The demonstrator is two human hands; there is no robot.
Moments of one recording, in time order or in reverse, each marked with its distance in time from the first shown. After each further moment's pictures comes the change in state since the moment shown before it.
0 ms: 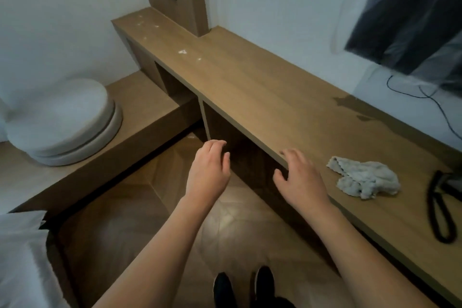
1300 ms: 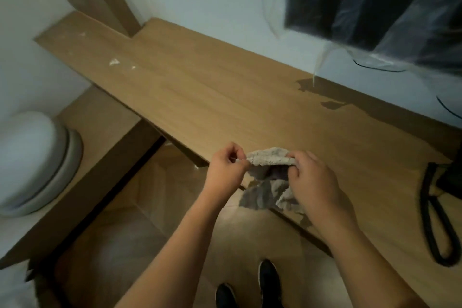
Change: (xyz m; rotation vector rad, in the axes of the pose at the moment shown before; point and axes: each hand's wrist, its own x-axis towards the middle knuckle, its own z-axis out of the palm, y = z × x) left_hand 0.134 0.140 0.160 -0.573 -0.347 -0.326; right_hand 0.118 0.177 -0.027 0.139 0.107 0.247
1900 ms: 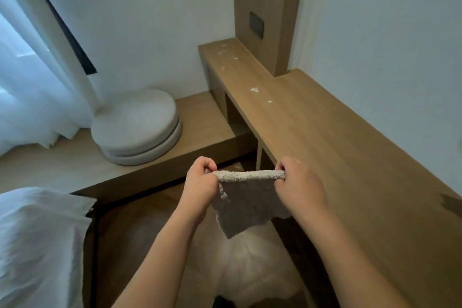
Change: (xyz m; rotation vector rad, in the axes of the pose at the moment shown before) left_hand -0.062 -0.065 -0.332 -0.345 0.603 -0.187; right_hand -0.013 -0.337 0.084 -0.102 -0.182 -0.546
